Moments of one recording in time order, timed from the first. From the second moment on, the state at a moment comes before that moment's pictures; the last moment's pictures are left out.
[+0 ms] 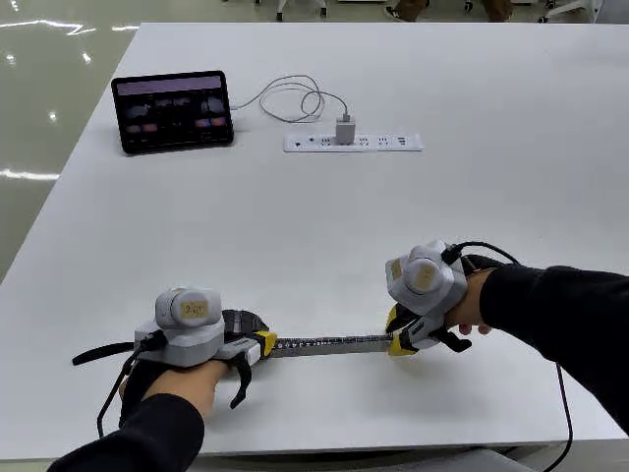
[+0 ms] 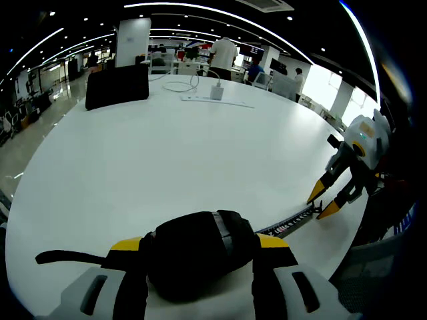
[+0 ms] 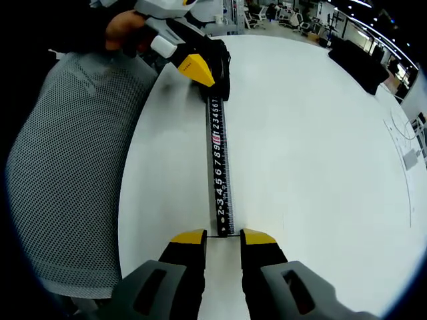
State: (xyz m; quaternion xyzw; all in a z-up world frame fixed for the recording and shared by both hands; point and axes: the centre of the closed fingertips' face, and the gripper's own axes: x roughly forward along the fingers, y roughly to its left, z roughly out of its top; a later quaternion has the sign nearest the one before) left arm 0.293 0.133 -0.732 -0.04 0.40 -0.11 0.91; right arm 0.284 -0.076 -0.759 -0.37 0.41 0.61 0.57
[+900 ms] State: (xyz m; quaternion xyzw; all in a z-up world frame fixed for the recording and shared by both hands) left arm 0.294 0.132 -0.732 -0.04 0.40 -0.11 0.91; right arm 0.283 -0.054 -0.760 -0.36 0.39 0.61 0.59
